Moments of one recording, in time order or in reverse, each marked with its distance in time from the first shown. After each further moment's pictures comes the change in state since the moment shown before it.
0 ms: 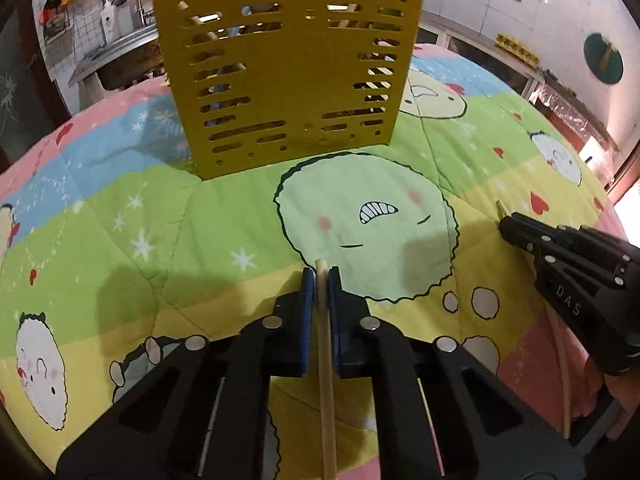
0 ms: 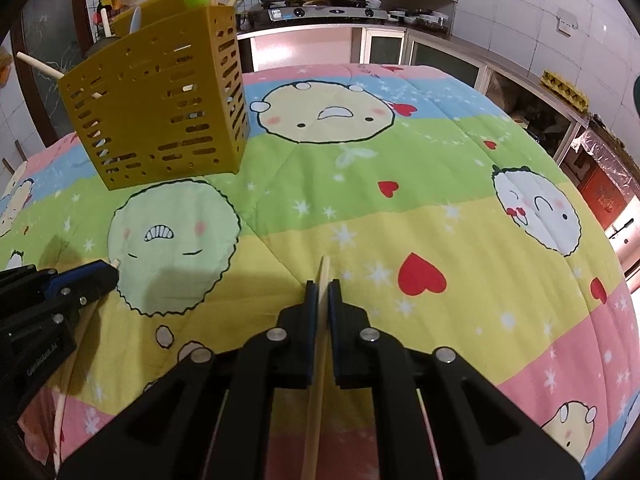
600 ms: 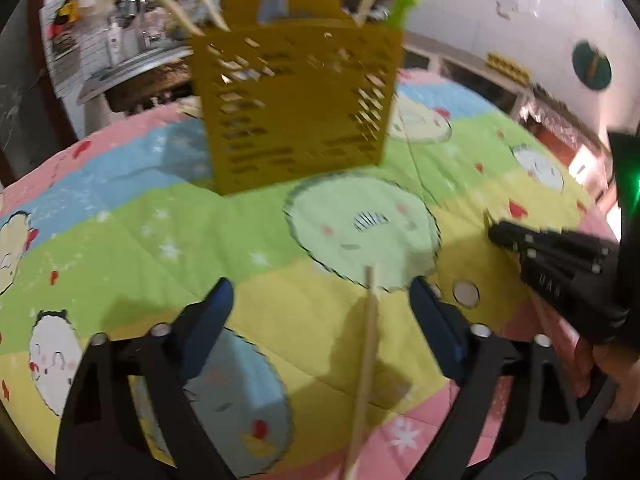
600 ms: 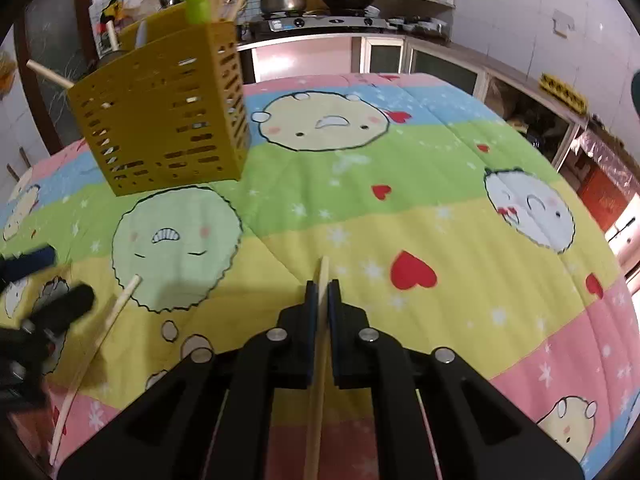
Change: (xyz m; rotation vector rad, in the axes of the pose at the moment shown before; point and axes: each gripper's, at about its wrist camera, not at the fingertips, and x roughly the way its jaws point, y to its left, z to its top) left arm -0.026 -0.005 -0.015 0.044 -0.085 0.003; right arm -0.006 -0.013 -0.008 0.025 -0.025 0.010
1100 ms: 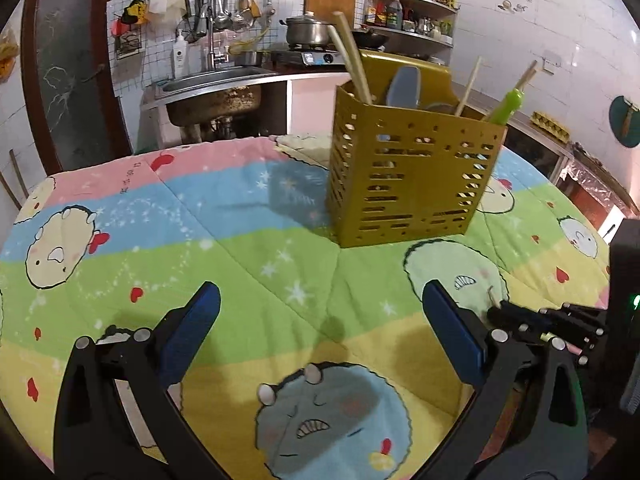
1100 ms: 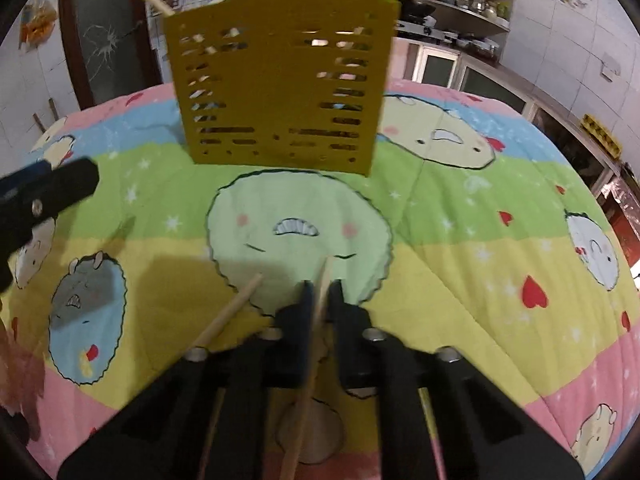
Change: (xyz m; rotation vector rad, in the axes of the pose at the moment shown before) left arm -0.037 0.077 0.009 -0.144 -0.170 0.124; right arm 0.000 0.086 -0.005 -0.157 0.007 0.040
